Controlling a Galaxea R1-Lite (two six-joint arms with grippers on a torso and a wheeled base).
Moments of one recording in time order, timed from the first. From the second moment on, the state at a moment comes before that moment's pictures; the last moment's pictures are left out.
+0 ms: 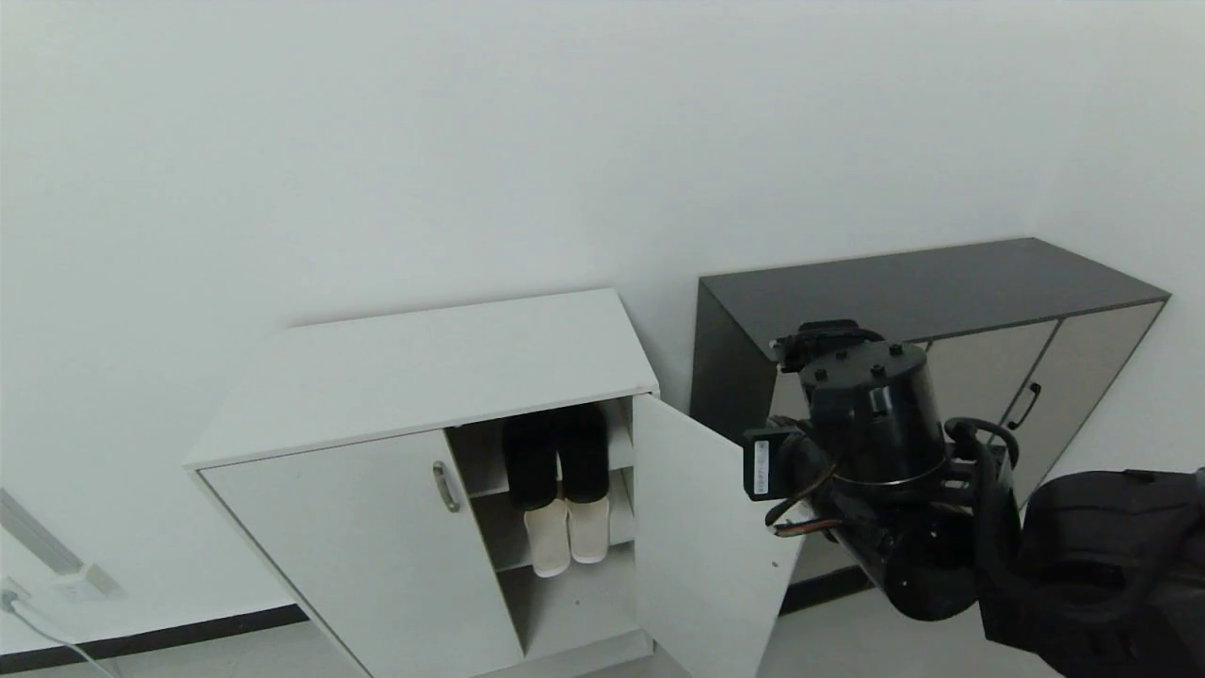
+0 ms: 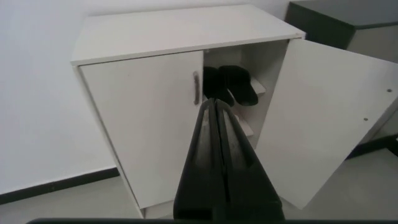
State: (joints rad) left arm 0.00 0.00 0.00 0.00 0.00 0.00; right arm 0.86 1.77 -0.93 -0.46 -0.71 0.28
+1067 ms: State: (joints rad) left arm 0.00 0.00 0.00 0.00 0.00 0.00; right arm 0.59 1.96 -1.13 -0.46 -0.52 0.32
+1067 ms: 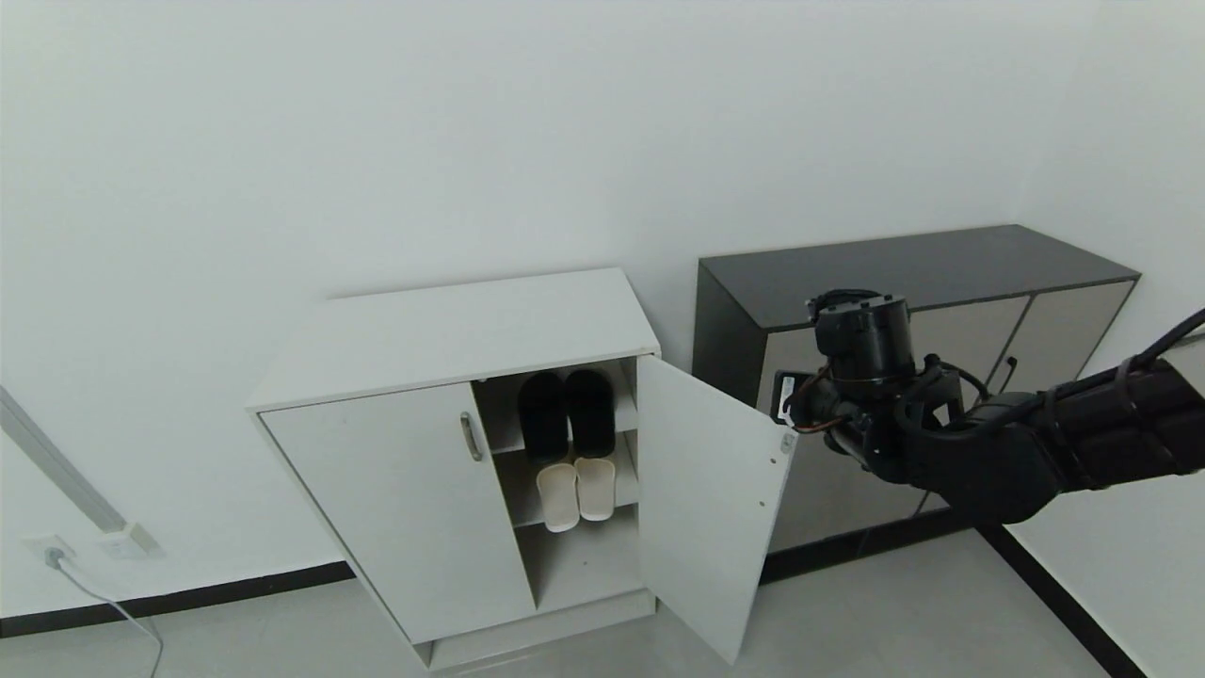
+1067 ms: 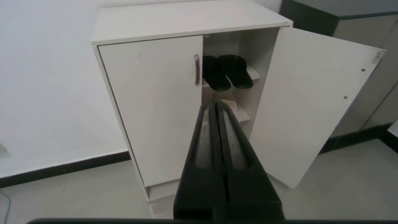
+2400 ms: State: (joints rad) left arm 0.00 0.00 0.00 0.00 0.00 0.00; right arm 0.47 2.23 -1.26 -0.49 -0.47 0.33
